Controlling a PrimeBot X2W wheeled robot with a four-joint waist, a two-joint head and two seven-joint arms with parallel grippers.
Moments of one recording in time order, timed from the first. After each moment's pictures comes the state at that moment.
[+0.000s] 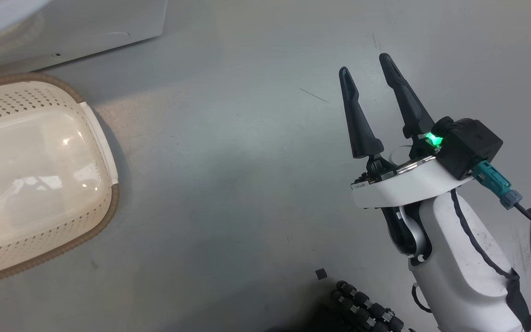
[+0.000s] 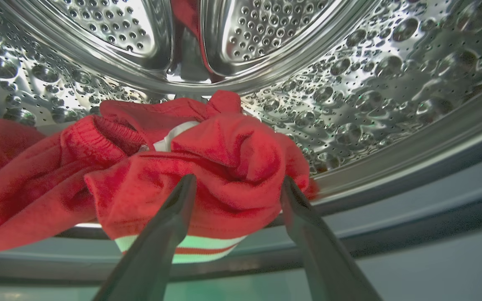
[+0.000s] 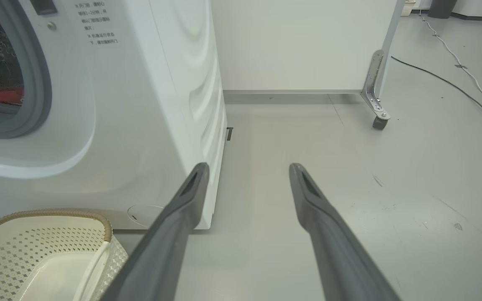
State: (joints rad) left arm -1.17 0.34 0.02 0.61 -0.44 -0.07 0.28; right arm -0.42 -0.05 0.38 0.07 0.39 0.00 -0.26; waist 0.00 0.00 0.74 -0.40
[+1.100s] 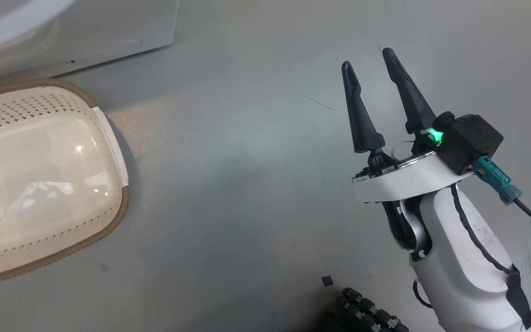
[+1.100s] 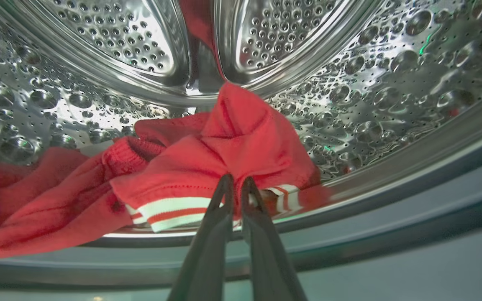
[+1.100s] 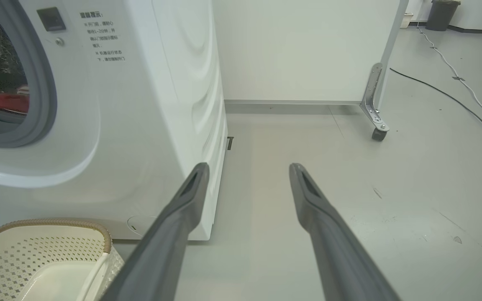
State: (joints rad) left arm -1.21 0.36 -0.03 0.74 -0.37 -0.06 0.21; right arm -0.44 -0.05 0.37 0.09 0.37 -0.01 -0.26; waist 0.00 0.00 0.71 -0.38
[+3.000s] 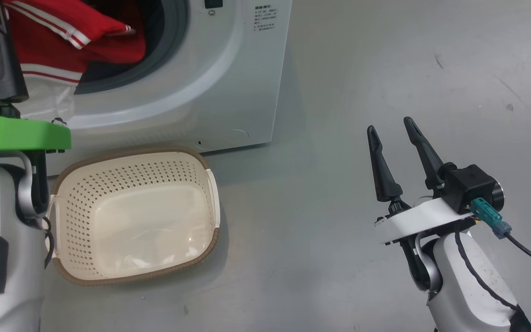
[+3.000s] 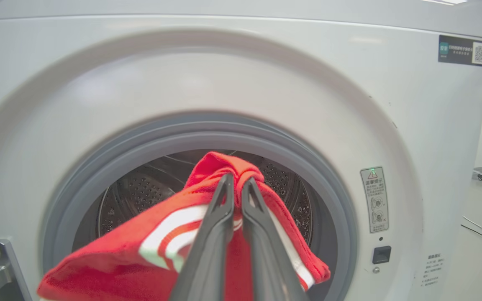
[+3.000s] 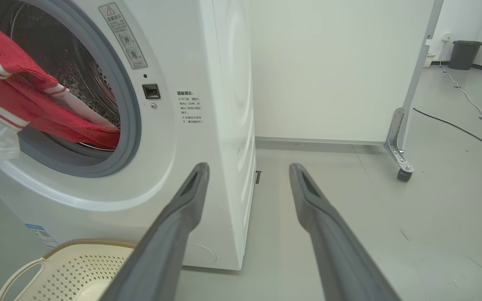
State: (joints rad) left arm -0.61 0.18 -0.05 0.22 -0.31 0.02 -0.25; right arm -0.29 -0.05 0.27 0.20 0.28 0.02 -0.26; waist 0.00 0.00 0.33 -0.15
